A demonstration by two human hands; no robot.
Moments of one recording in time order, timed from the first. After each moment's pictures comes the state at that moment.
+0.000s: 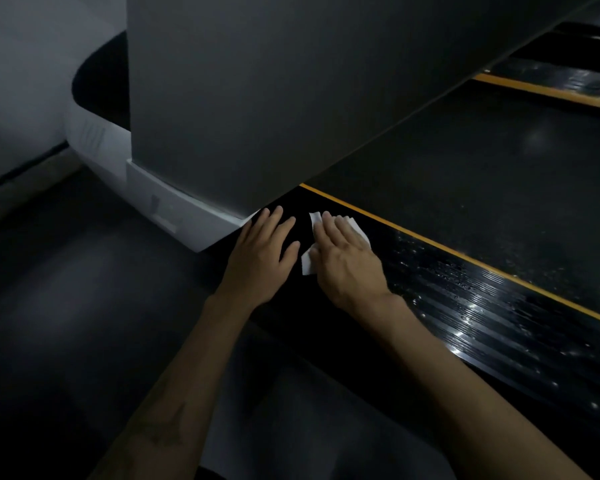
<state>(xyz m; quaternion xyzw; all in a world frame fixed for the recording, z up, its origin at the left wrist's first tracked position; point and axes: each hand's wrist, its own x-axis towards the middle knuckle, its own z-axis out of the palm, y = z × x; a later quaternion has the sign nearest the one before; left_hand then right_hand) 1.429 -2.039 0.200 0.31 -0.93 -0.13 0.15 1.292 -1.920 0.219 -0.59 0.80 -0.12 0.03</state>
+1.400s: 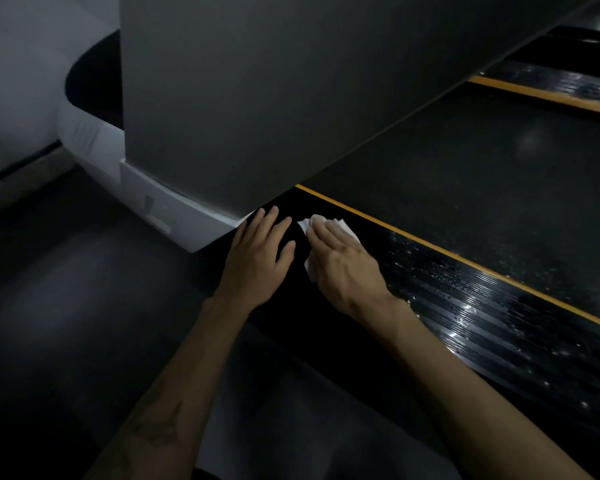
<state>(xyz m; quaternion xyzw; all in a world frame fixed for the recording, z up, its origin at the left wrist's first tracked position) 1.425 -2.039 0.192 0.32 -0.92 -0.11 0.19 1.288 -1.911 0.224 -0.64 0.76 -0.11 0.03</state>
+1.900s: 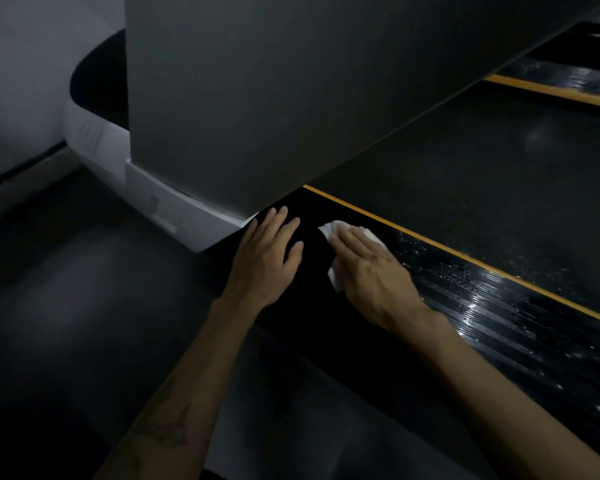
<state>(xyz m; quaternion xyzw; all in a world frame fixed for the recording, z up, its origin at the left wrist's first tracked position) 1.422 -2.039 0.195 0.31 -0.93 -0.12 0.18 1.273 -1.883 0.224 -0.62 0.77 -0.13 0.04</state>
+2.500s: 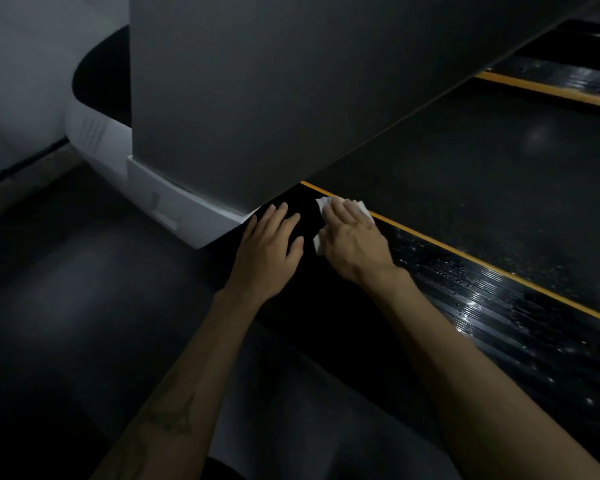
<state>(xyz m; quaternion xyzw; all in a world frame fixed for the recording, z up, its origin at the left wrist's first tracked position) 1.418 -2.035 0.200 0.32 -0.92 -0.13 0.17 1.254 -1.948 0.210 -0.60 0.80 -0.06 0.04</state>
